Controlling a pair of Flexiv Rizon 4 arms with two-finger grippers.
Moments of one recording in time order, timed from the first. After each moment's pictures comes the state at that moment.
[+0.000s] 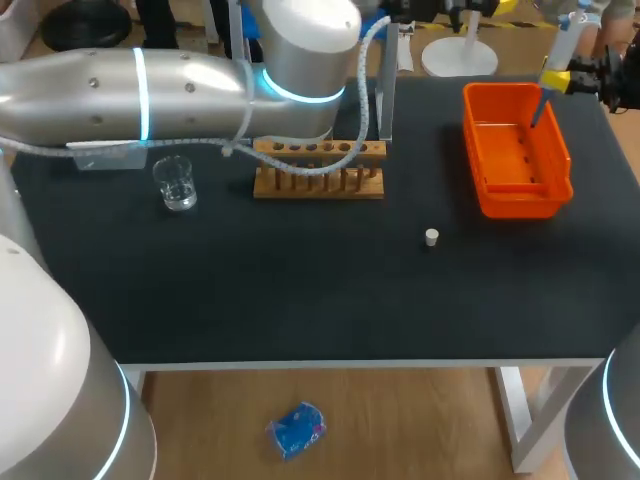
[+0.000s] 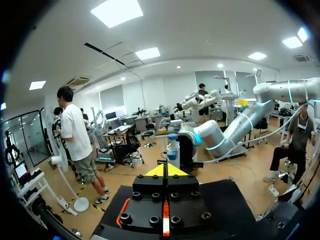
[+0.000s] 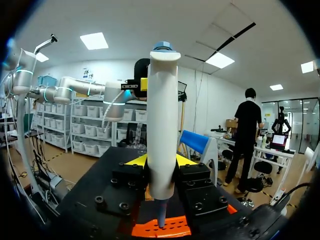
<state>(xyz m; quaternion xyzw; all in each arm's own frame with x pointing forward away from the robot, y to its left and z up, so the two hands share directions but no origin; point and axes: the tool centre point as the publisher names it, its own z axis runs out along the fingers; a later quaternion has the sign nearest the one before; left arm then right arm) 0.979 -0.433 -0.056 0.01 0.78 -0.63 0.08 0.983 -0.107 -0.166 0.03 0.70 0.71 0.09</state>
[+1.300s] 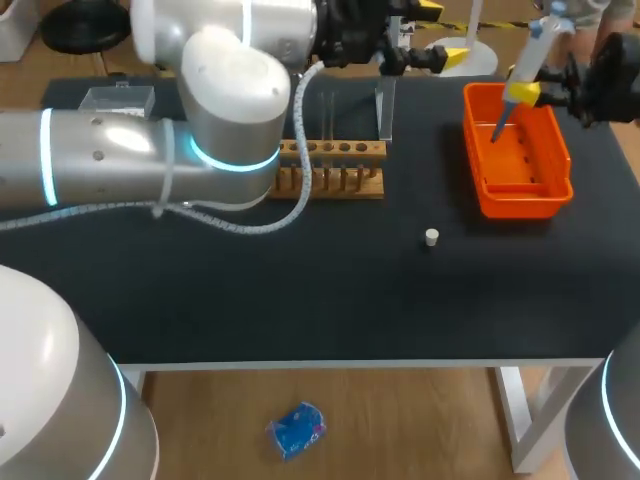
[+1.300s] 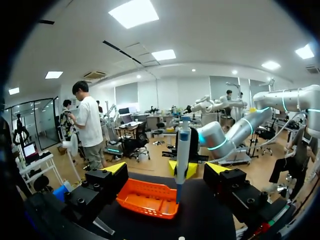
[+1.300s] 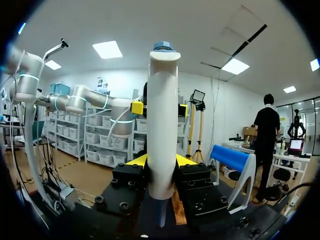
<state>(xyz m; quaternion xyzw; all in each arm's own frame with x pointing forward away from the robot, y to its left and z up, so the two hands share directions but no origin) 0.908 -0.337 -0.060 -0.07 0.77 -0.63 0.09 0.900 -0.022 -0.139 -0.01 0.67 0.74 0.04</state>
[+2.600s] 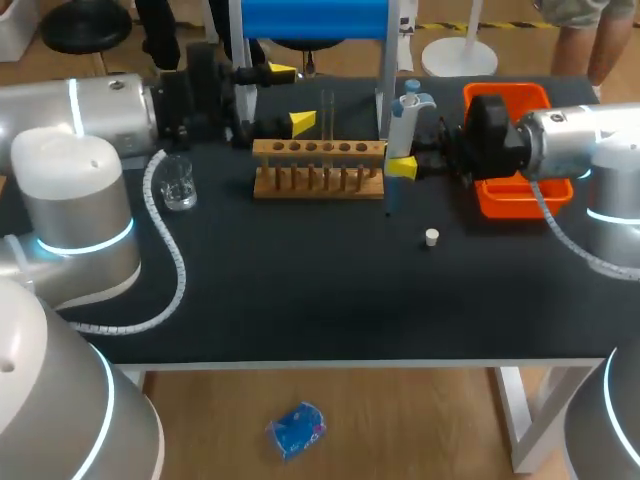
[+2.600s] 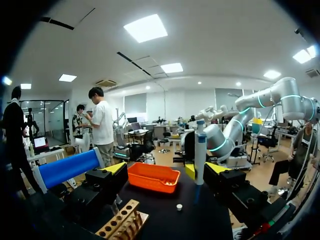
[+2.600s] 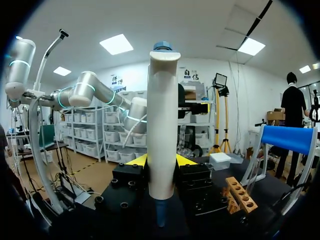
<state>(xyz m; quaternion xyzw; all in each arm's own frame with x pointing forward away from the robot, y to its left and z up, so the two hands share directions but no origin) 0.864 -0.156 -0.120 -0.09 0.72 -0.68 0.11 0.820 0.139 -0.194 -0.04 0.70 0.72 -0.06</state>
